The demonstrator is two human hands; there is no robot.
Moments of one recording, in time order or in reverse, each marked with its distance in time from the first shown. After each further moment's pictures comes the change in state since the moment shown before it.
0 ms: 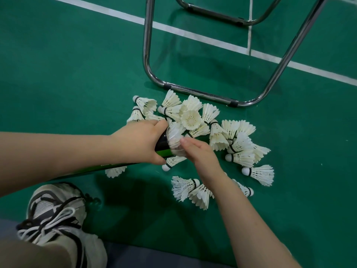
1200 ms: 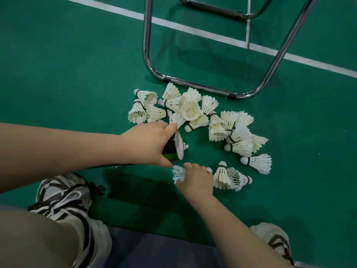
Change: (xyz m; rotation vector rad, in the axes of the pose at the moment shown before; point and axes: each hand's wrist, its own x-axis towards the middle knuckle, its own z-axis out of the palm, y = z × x) left_hand -0.017 0.025 0.007 0.073 -0.064 0.068; right_hand -0.035 0.085 0.009 -1.366 0.098 0.355
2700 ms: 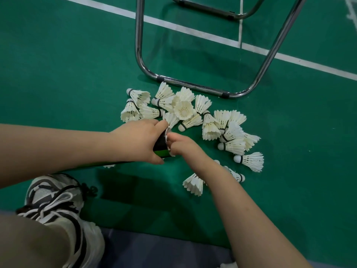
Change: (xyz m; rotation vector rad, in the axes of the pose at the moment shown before) left_hand 0.003 -0.005 0.003 -0.032 0.032 -0.002; right_hand 0.002 -0.023 -0.092 1.061 -0.248 -0.366
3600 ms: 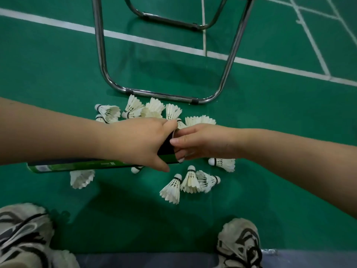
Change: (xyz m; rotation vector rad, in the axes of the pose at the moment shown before) left_hand 0.032 0.070 -0.062 0.065 -0.017 0.278; right_hand -0.060 -0.059 -0.107 -0.082 -0.285 0.266
